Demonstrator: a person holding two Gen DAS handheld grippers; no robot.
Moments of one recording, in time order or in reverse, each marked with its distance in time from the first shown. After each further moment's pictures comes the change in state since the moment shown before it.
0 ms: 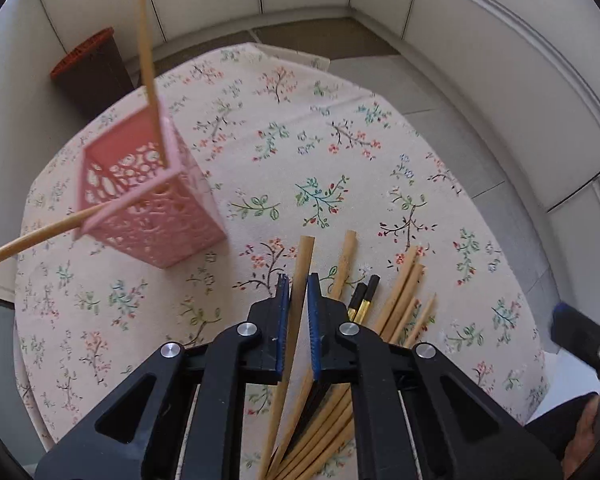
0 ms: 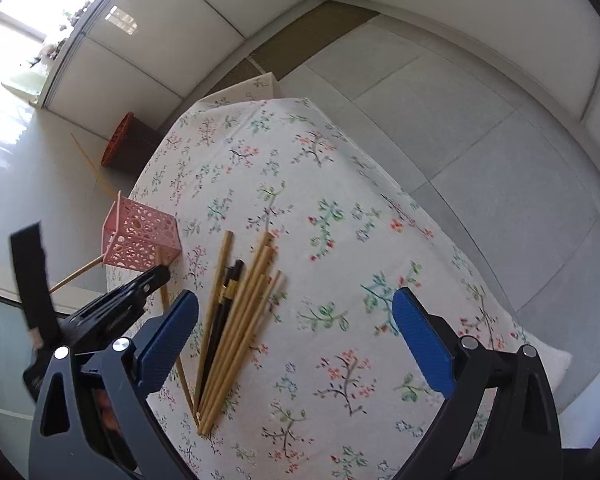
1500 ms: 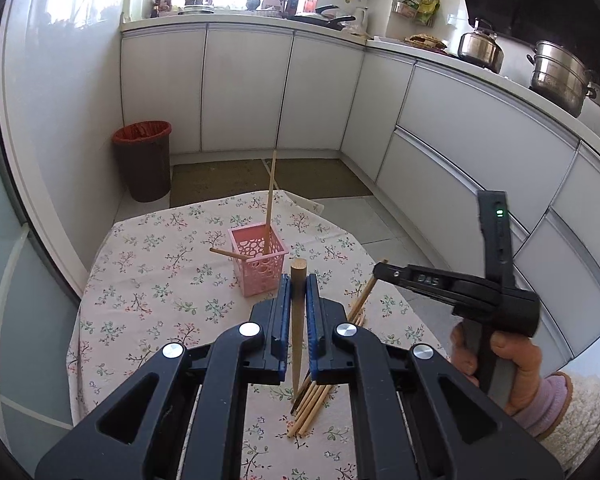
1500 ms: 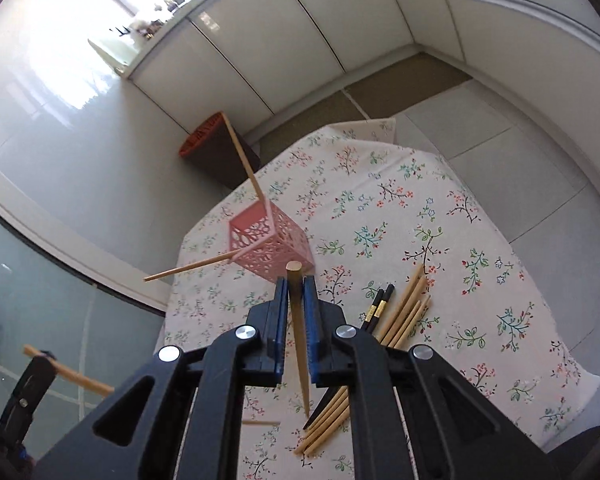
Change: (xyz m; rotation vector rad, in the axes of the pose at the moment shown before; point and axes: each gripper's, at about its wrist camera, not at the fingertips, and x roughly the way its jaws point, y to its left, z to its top) left arm -0.240 0.052 -0.095 -0.126 -0.476 -0.108; right arm -0.048 0.140 -0.026 -0.205 -0.143 0.155
